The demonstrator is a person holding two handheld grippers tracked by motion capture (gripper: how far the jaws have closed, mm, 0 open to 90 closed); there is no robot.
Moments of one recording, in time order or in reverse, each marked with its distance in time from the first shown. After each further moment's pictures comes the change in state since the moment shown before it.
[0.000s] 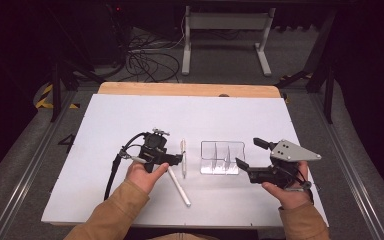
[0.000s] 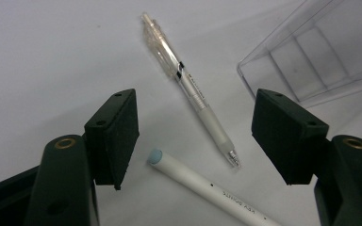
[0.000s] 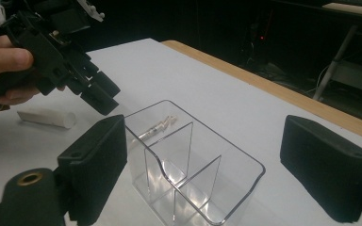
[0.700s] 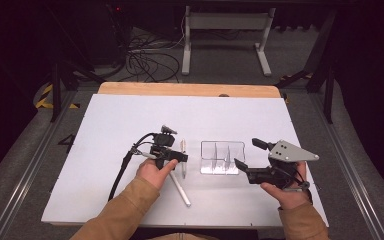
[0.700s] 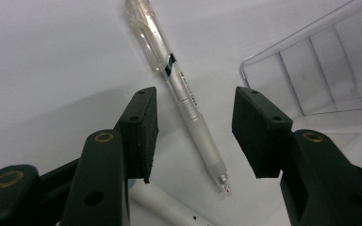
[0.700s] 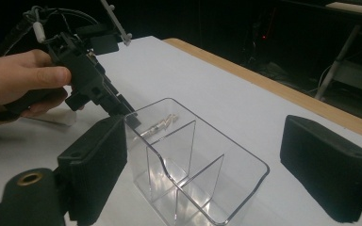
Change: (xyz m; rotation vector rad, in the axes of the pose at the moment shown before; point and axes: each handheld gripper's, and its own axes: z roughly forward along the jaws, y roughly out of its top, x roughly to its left) left arm 0.000 0.011 0.037 0.104 -0.059 -0.136; right arm 0.002 -0.001 0.003 0.008 0.006 -0.010
